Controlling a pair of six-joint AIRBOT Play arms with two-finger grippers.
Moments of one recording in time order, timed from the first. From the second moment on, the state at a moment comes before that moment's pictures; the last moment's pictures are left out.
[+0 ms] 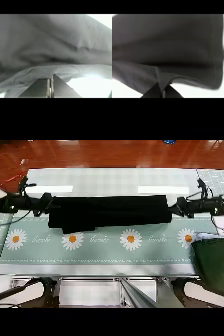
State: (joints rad) left arm 0.24 -1.34 1.02 0.81 -1.11 -1.42; right arm -0.31 -1.36 1.01 -0.79 1.17 1.26
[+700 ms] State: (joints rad) left arm 0.18 -1.73 1.37 0.79 -1.16 -1.43; right arm -0.26 -1.68 1.30 -0.85 1.08 1.34
